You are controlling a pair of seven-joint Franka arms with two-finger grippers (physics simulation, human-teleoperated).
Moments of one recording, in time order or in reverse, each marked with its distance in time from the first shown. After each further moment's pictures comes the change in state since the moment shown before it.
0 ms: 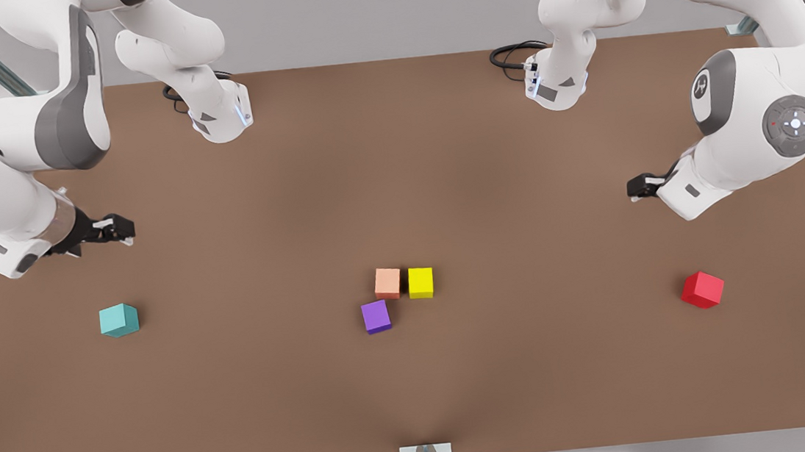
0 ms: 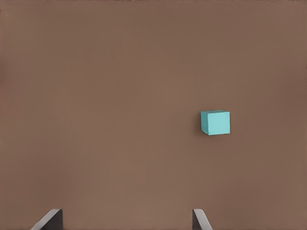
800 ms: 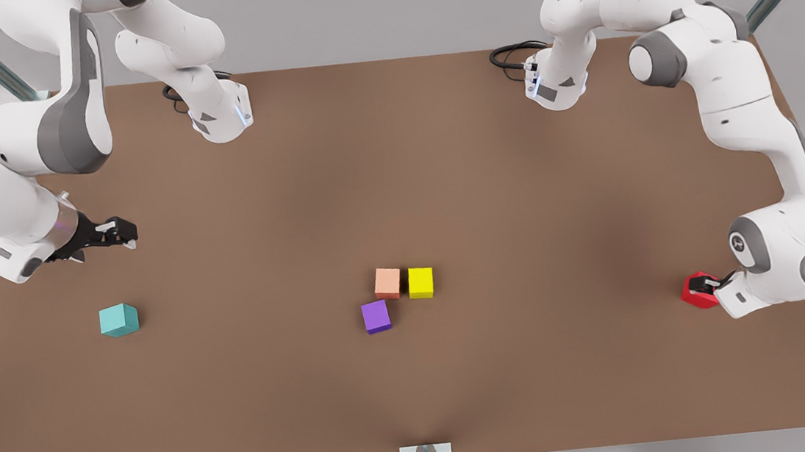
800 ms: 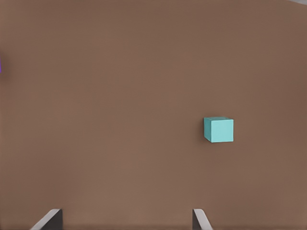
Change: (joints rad) left arm 0.240 0.645 0.138 0.153 0.000 0.583 0.578; right arm -0.001 0.006 -0.001 -0.010 0.012 0.022 -0.033
